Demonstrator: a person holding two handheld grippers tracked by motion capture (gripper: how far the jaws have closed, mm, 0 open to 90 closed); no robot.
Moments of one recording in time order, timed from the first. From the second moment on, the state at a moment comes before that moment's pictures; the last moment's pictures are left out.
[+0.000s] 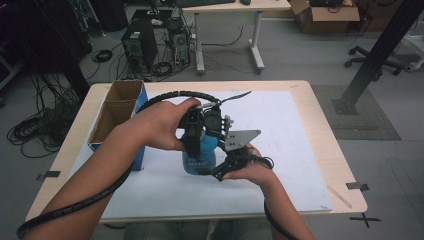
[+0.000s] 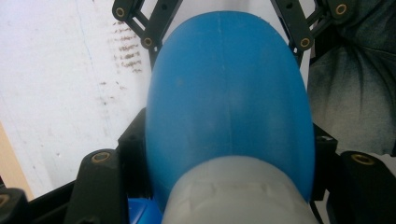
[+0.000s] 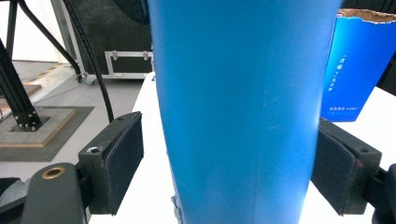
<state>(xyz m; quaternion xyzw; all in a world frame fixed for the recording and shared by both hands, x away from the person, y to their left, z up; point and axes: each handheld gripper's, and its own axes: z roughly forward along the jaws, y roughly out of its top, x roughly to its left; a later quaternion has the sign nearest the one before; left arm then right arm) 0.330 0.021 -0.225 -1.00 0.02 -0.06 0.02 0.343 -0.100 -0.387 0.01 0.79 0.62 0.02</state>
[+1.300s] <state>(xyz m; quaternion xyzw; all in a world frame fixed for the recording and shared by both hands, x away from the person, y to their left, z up) 0.337 0.026 -0.203 -1.00 -0.05 -0.05 0.02 0.341 -0.167 -0.326 0.00 0.84 0.55 0.03</state>
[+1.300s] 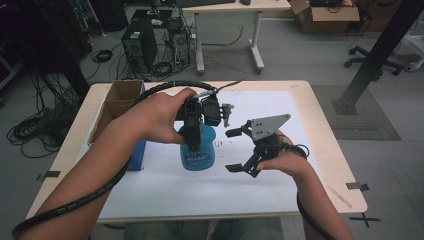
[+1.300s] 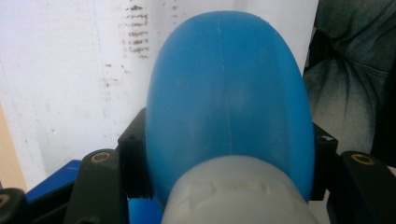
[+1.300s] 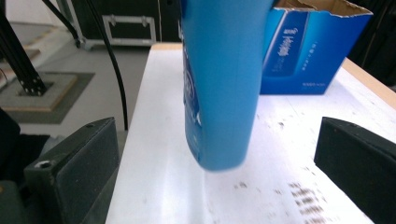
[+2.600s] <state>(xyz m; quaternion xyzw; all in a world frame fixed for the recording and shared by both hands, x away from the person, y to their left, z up) 0.365 0.088 -0.146 -0.96 -0.29 -0.03 -0.02 0.363 -0.203 -0.294 0.02 0.93 0.37 0.04</state>
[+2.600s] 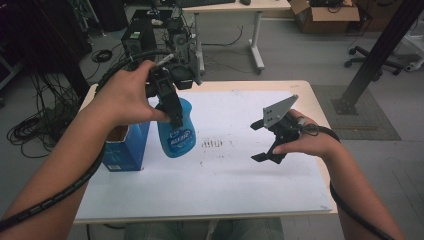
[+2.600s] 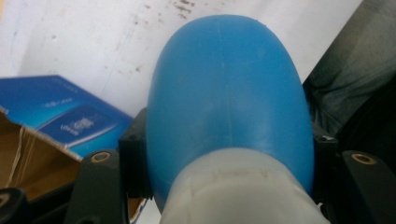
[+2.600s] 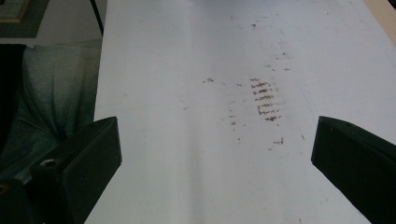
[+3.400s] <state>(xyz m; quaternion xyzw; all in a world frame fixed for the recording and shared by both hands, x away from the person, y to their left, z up) 0.390 0.155 -0.102 -0.88 -0.47 -0.06 -0.01 0.369 -0.206 -0.306 0.03 0.93 0.36 0.03</state>
